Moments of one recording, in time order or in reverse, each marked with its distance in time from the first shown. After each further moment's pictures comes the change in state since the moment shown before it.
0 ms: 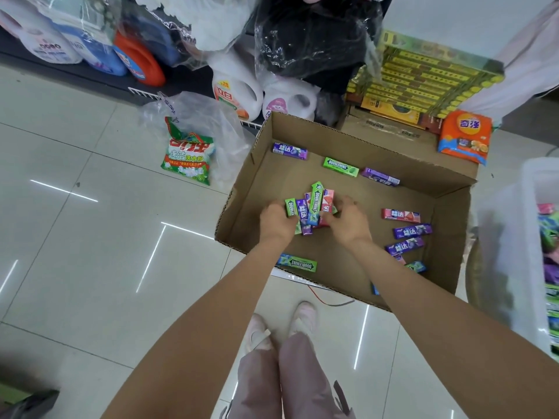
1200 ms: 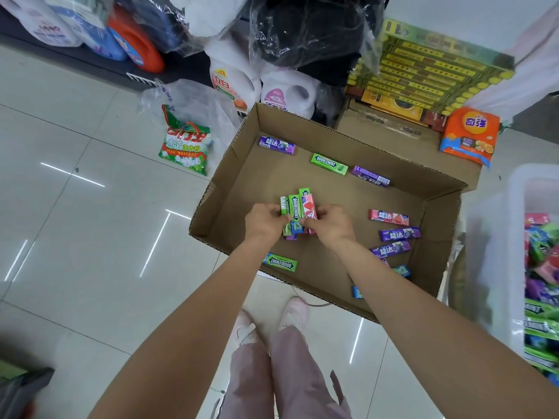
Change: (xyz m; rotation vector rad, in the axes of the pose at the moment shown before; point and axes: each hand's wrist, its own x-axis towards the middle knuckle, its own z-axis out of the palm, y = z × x) left_hand -0.003 0.007 0.018 -0.171 0.026 -0.133; right_hand 0.003 0.004 -0.008 0.103 -0.190 0.112
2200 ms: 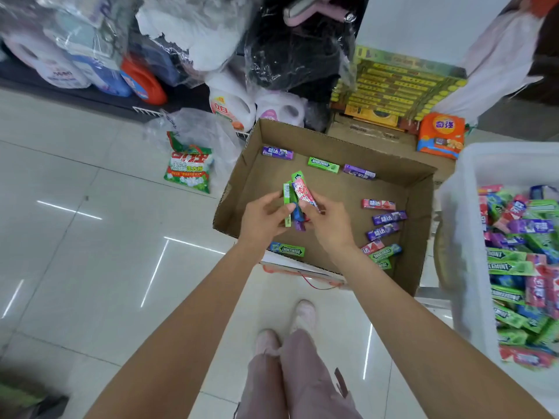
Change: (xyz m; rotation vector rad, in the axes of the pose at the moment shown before) left_hand -0.082 0.013 -0.056 -0.459 -0.177 0.193; right_hand -0.088 -0.030 0.007 0.378 0.165 -0.235
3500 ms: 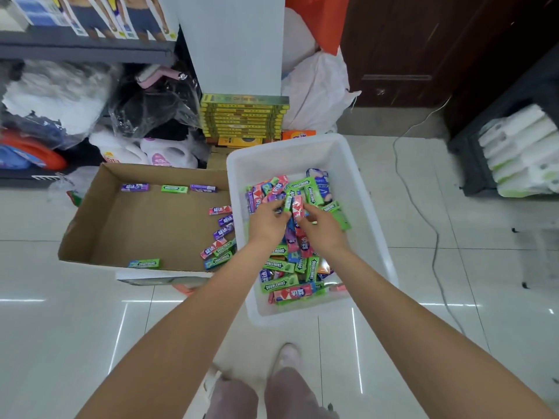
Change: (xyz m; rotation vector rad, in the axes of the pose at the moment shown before) left_hand -0.138 0.024 0.349 0.648 -0.106 0.190; right_hand -0.116 0.051 -0.352 -0.257 0.147 0.032
